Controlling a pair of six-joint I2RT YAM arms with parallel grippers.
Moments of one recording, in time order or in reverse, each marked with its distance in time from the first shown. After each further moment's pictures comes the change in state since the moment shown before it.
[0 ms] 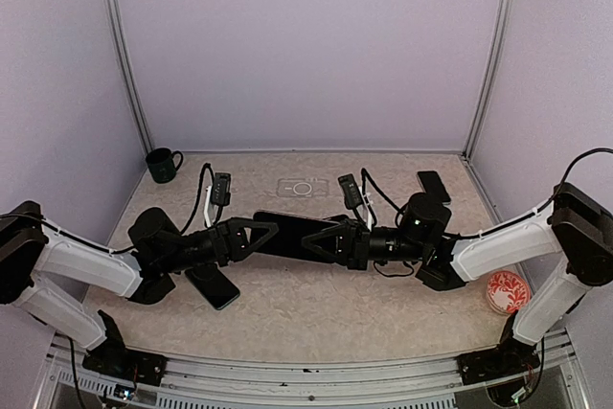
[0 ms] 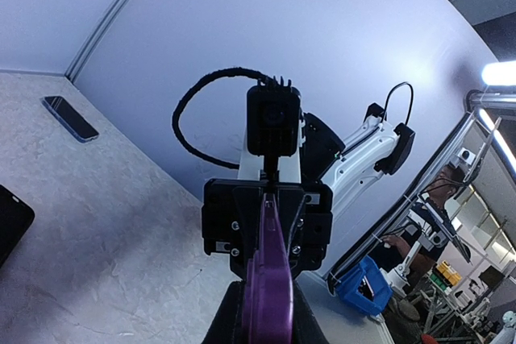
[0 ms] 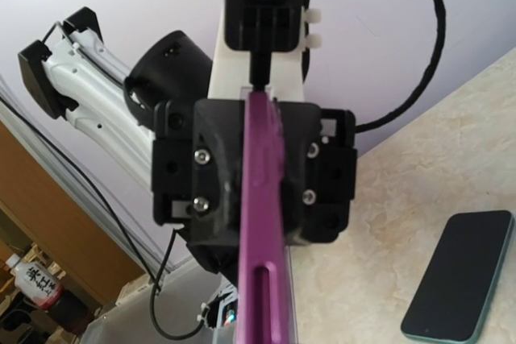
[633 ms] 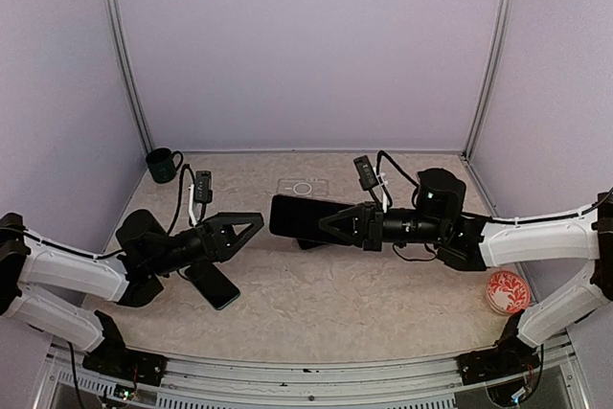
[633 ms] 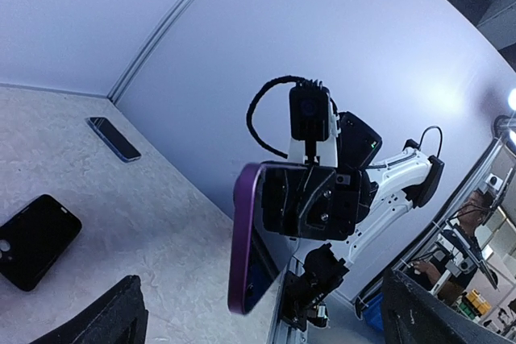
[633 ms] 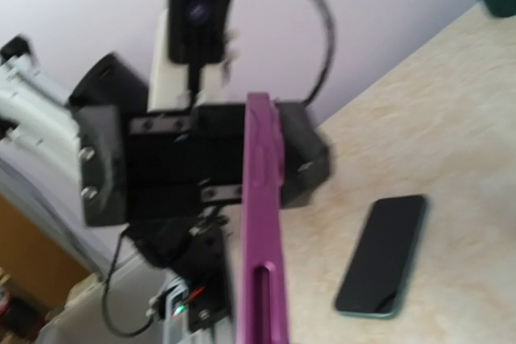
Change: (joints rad) left arm 0.035 -0.114 -0.060 -0.073 -0.101 0.028; right arm -0.081 -0.194 0.053 -0.404 0.033 -0.097
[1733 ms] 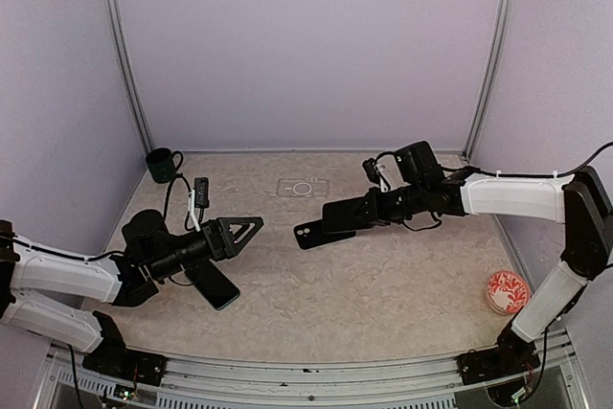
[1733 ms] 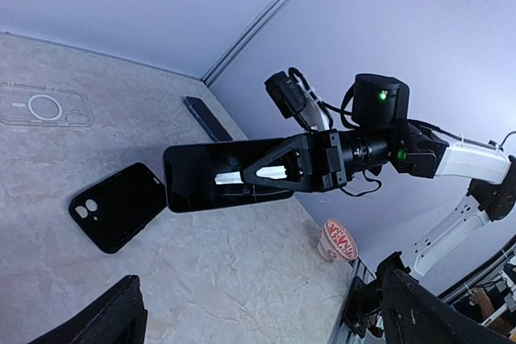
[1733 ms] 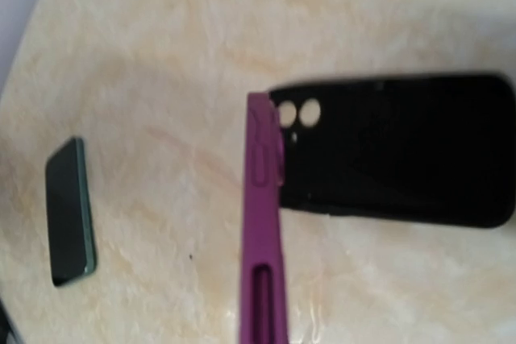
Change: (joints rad) left arm 0.012 -0.077 -0.008 -0.283 -0.208 0.046; right arm -0.252 0.195 0.333 -0.784 0.195 -0.083
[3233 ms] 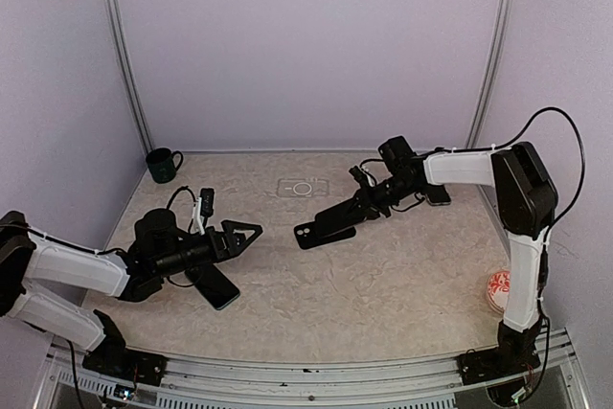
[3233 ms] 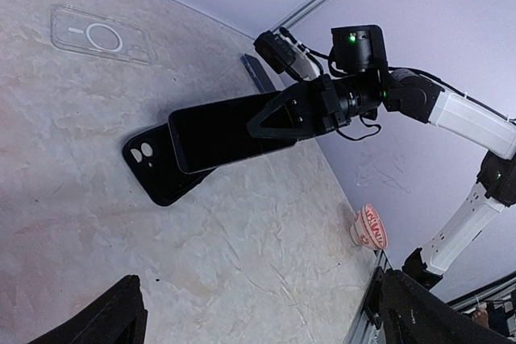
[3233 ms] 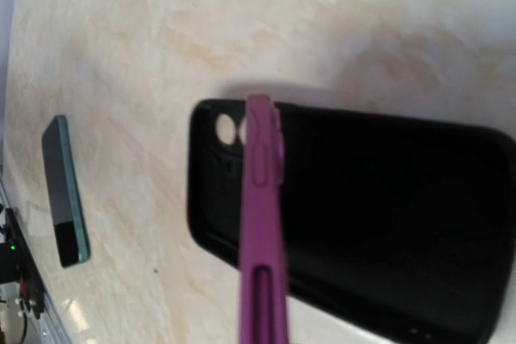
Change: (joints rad) left arm 0.090 0.098 0.004 -0.092 0.056 -0.077; right arm -0.166 0.475 0.431 -0.279 -0.352 -0.132
